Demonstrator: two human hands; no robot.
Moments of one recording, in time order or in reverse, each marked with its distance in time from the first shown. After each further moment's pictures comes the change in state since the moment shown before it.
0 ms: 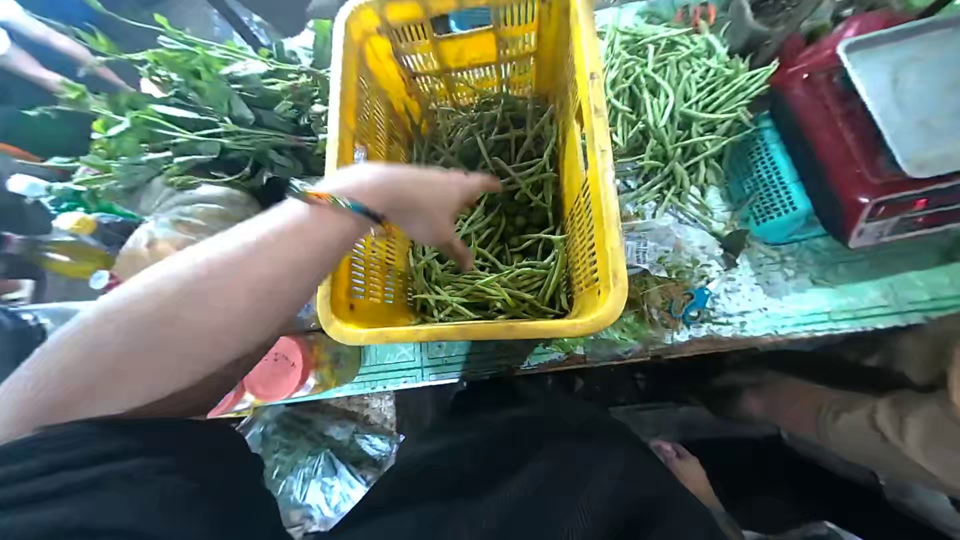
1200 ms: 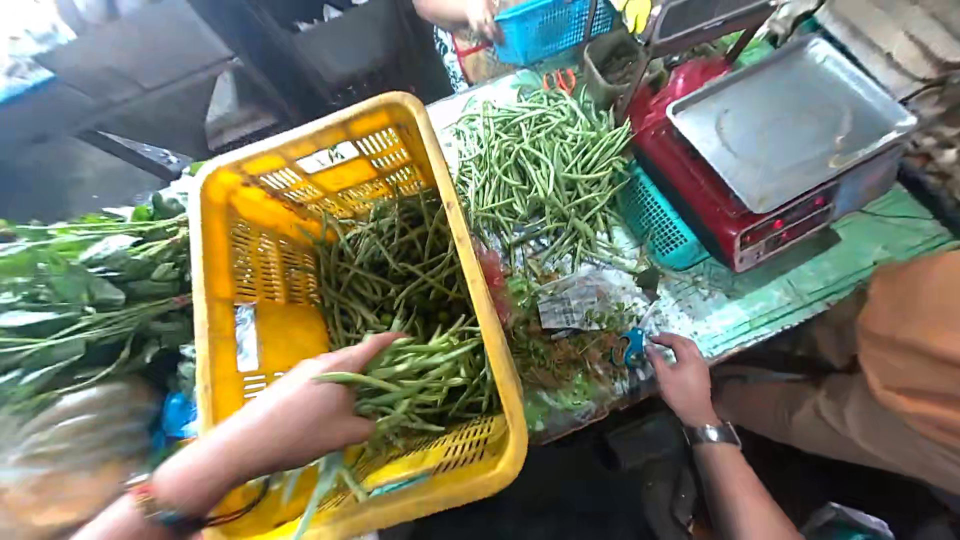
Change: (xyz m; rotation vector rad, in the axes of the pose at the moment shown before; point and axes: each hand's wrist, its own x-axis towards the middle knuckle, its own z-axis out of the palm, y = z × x) left_hand 0.007 0.034 -0.001 -0.101 -0.025 -0.167; right_hand 0.108 -0.199 -0.111 -0.009 0.456 -0.624
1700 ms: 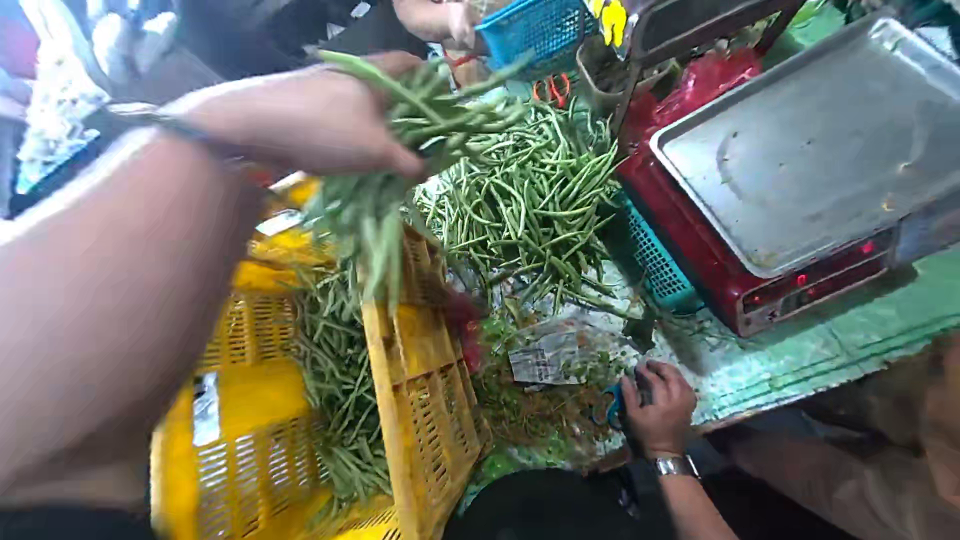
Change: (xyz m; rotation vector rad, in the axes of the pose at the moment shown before) left_hand 0.221 0.185 -0.225 0.047 0.218 0.140; right_hand 0.059 0.056 0.046 -0.142 0.271 -0.205
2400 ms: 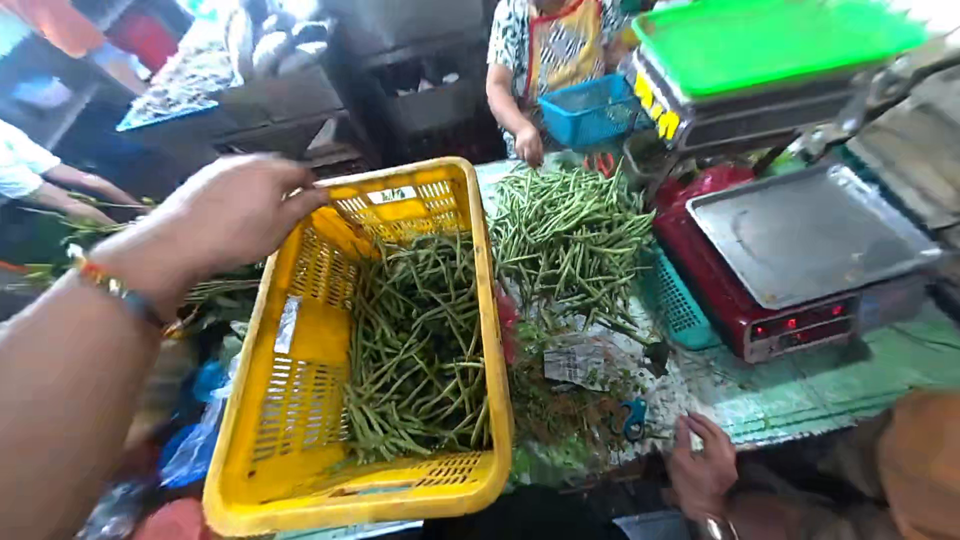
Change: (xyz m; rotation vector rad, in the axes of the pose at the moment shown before) left_hand -0.251 -0.168 0.029 0.284 0.462 -0.197; right_hand -0.037 -0.031 -0.063 0.181 0.127 0.016
